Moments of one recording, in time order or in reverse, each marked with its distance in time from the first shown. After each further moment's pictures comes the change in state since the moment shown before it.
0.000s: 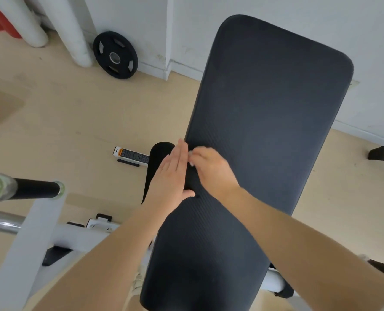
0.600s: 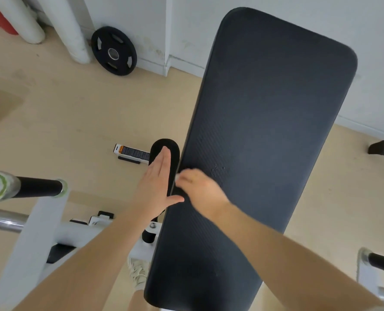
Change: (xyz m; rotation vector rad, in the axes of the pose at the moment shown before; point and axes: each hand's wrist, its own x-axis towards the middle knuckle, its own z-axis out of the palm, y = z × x) left_hand -0.021 -0.036 0.005 -0.202 -0.058 -0.016; right_hand -0.036 -0.024 0.028 0.026 -0.268 -0.090
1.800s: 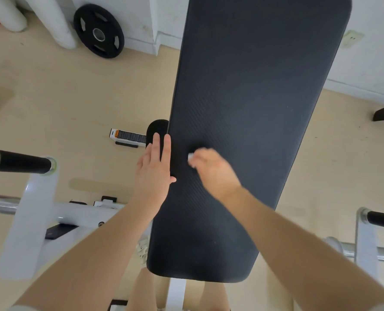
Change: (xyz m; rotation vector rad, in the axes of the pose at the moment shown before) left_hand -0.023 0.026 0.042 0.347 0.011 -0.154; right_hand -0.051 0.012 0.006 -0.065 0.204 0.131
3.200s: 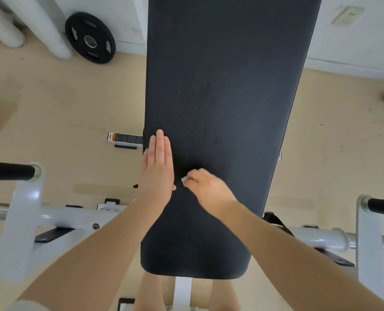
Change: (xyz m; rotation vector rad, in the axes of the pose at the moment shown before) left_hand -0.004 0.057 -0.003 0.229 -0.120 0.035; right_hand -0.056 0.008 -0.006 0.055 -0.249 0.010
